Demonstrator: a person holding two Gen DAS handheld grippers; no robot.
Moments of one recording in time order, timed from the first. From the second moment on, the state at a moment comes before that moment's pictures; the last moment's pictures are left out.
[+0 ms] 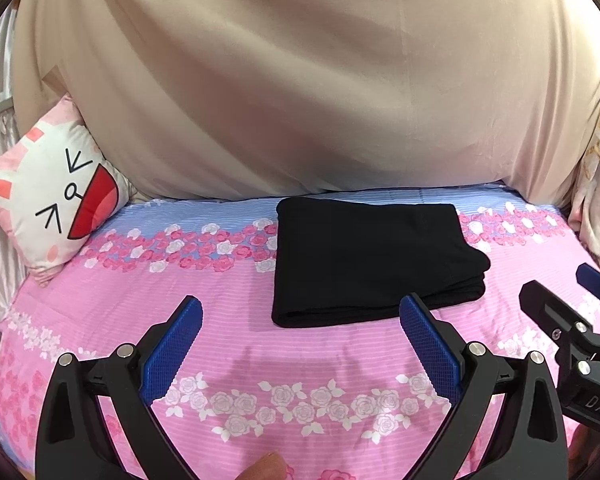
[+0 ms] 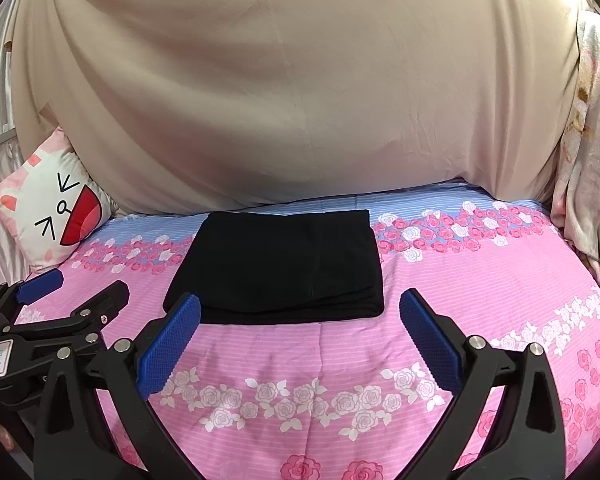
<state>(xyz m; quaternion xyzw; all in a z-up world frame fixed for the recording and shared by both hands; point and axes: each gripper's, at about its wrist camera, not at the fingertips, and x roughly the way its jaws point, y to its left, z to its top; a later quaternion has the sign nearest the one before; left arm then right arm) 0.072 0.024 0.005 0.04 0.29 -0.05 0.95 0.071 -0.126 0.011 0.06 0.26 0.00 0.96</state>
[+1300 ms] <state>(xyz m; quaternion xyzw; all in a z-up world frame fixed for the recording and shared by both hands) 0.065 0.019 0.002 0.07 0.27 -0.06 0.96 0.062 -0.125 0.008 0.06 0.26 -0.01 0.96</state>
